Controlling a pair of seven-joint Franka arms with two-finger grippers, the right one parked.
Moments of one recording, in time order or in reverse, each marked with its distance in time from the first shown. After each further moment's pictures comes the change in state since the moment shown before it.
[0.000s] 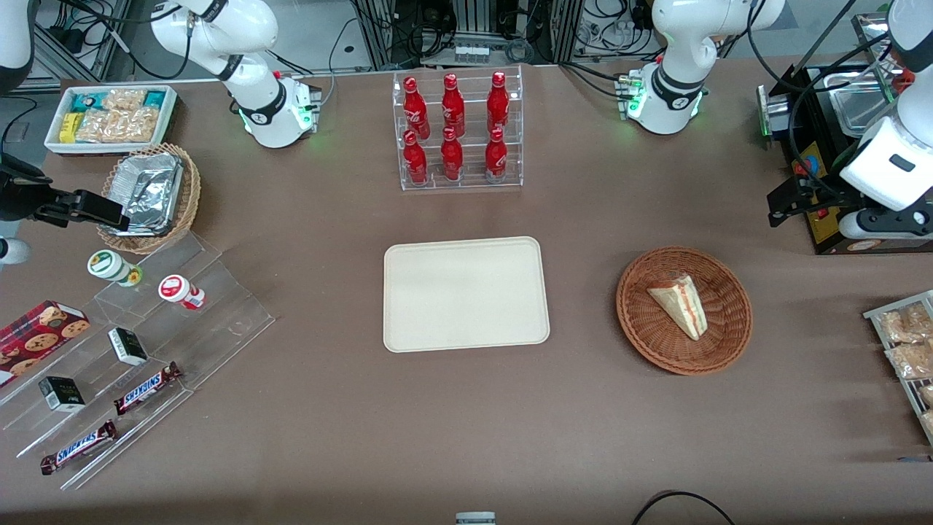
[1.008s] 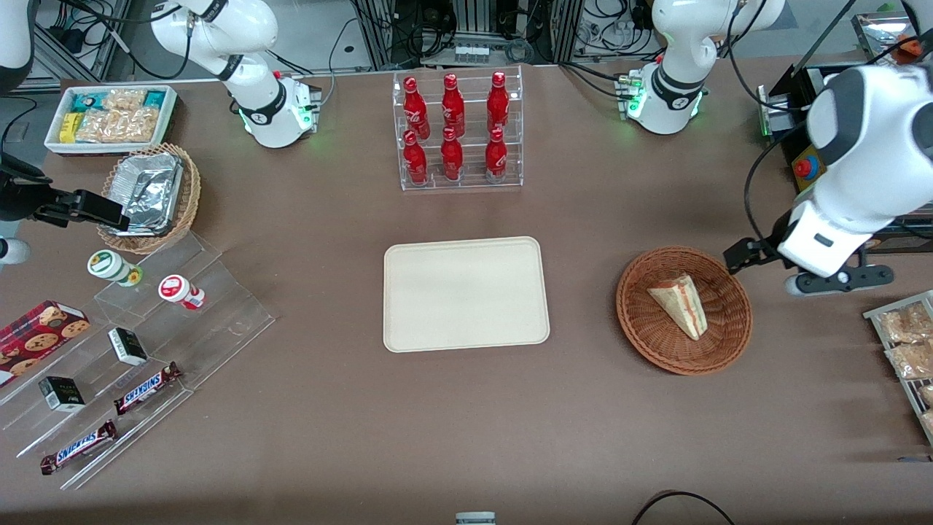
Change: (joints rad) arm -0.005 0.060 -0.010 -0.315 0.000 0.402 -0.212
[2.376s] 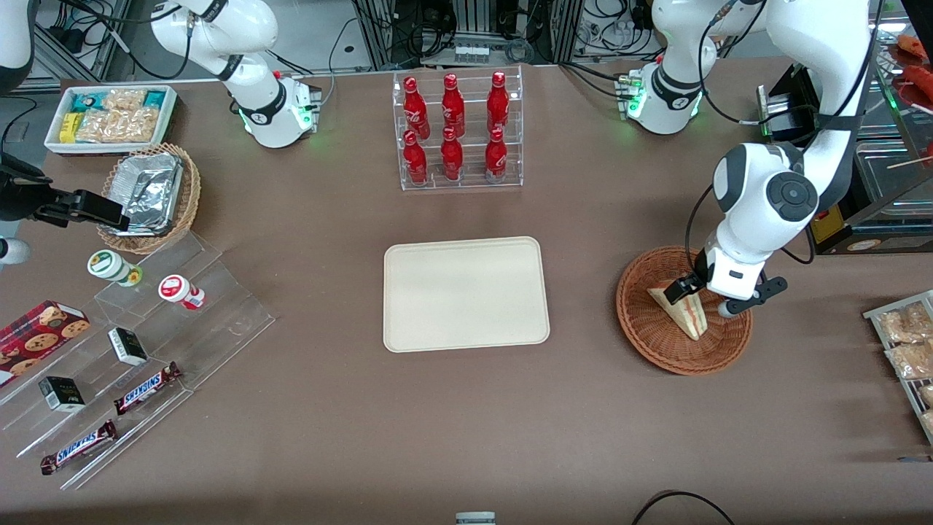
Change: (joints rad) arm -0.043 0.126 0.002 -0.330 -0.020 0.513 -0.319
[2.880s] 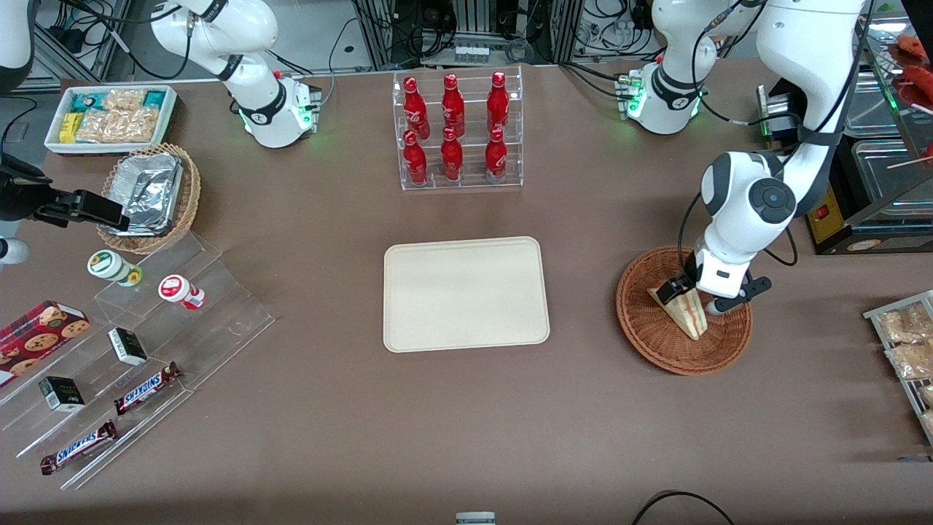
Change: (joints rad) arm 0.001 0.062 0.002 -0.073 0.000 0.155 0.000
